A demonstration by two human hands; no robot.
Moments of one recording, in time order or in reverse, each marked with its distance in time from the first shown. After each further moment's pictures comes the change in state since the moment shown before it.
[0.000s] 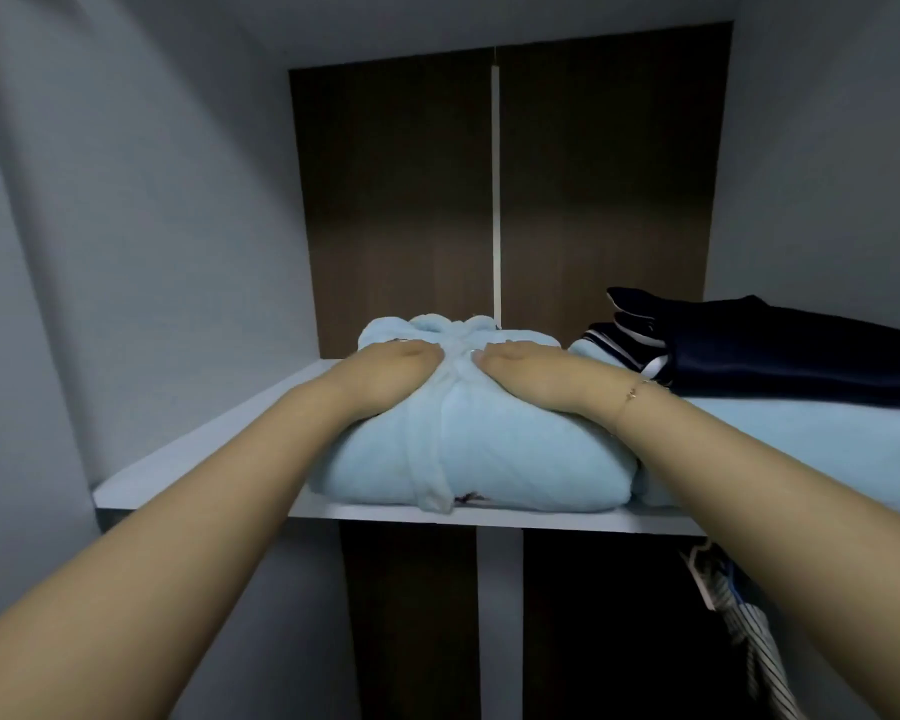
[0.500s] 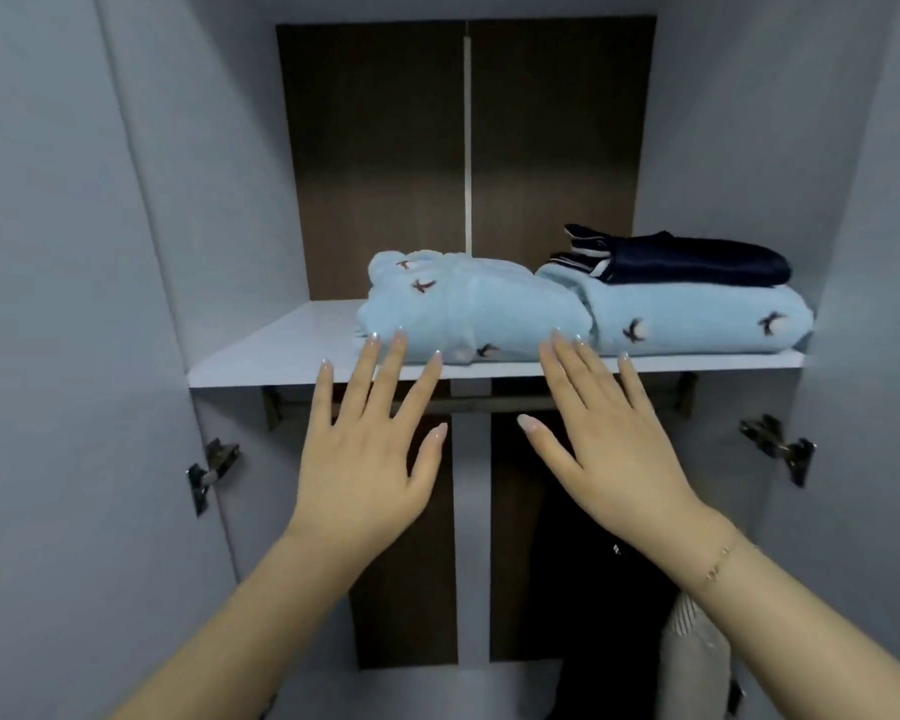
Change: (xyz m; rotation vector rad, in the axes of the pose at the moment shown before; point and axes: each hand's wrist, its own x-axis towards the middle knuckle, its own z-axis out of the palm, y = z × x) left_hand -0.224 -0.085 0.052 0.636 0.510 0.468; right_hand -0.213 -0.110 0.100 -0.234 0.498 0.229
